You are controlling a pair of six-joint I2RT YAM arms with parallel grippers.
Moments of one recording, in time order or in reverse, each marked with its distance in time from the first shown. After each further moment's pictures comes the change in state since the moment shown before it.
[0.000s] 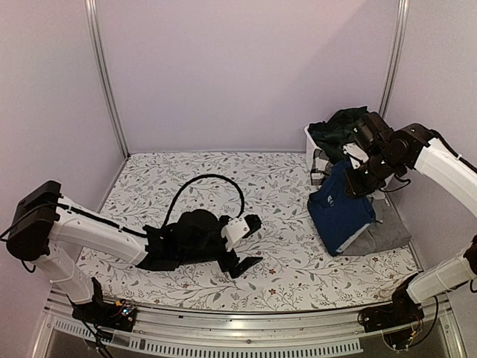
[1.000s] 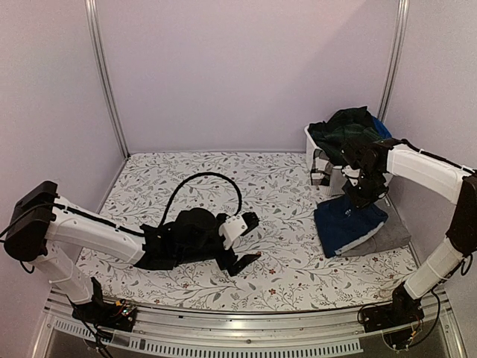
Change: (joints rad) left arm 0.005 -0.026 -0.007 -0.015 -0.028 0.006; right arm -0.144 0.217 -0.099 0.073 0.288 -0.216
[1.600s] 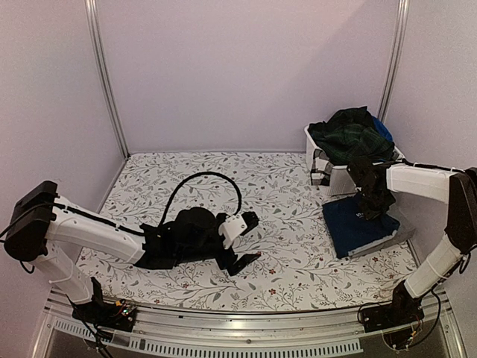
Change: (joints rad) left arm 0.006 0.000 0.000 0.000 0.013 0.000; right arm -0.101 0.014 -0.260 0.263 0.296 -0.051
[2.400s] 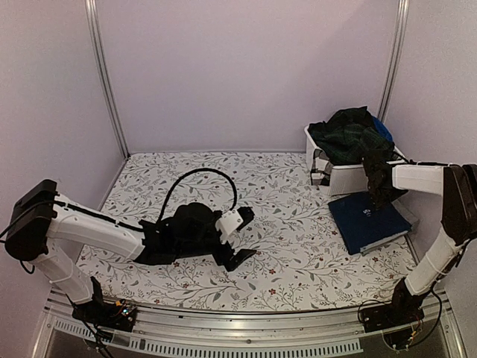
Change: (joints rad) left arm 0.040 0.000 0.000 -0.023 0.023 -0.027; right arm -0.153 0.077 -0.012 0.324 0.155 -0.168
